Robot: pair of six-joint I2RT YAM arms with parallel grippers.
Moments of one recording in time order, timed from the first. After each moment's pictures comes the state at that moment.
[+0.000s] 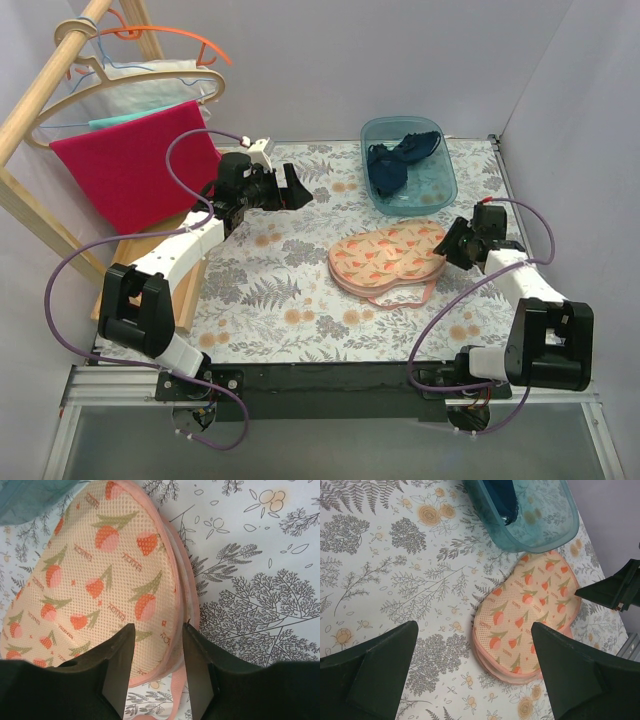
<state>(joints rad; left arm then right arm) -0.35 1.53 1.14 -0.05 0.38 -0.41 -0.04 1.29 0.71 -0.30 -0.13 0.51</state>
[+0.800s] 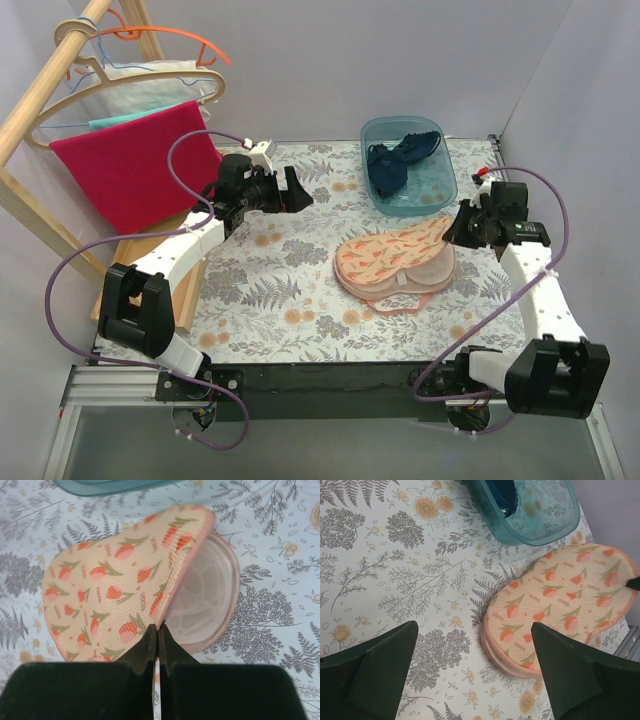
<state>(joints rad) -0.35 1.53 1.14 -0.05 0.40 -0.39 -0.04 1.20 0.95 -0.61 -0.28 0.21</state>
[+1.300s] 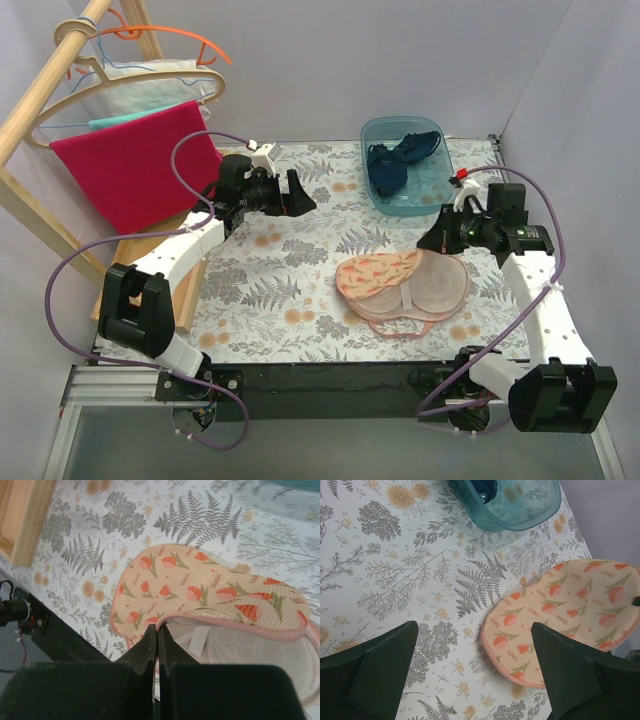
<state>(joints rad) -0.35 1.53 1.14 -0.07 0.49 -0.38 -0.01 1.07 1.03 -0.78 -0.69 0.02</state>
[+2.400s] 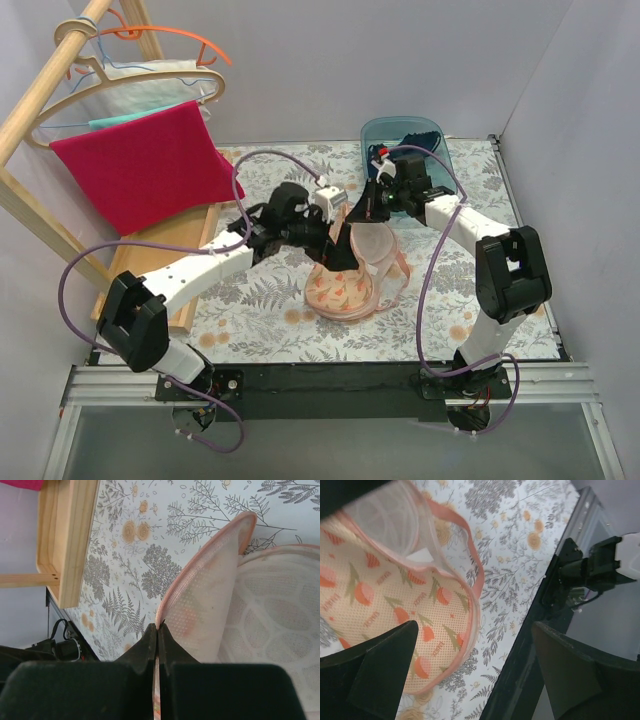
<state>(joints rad) -0.69 1.48 1.17 -0.27 0.58 -0.25 0.37 1.75 1.23 -0.20 -0.65 0.50</state>
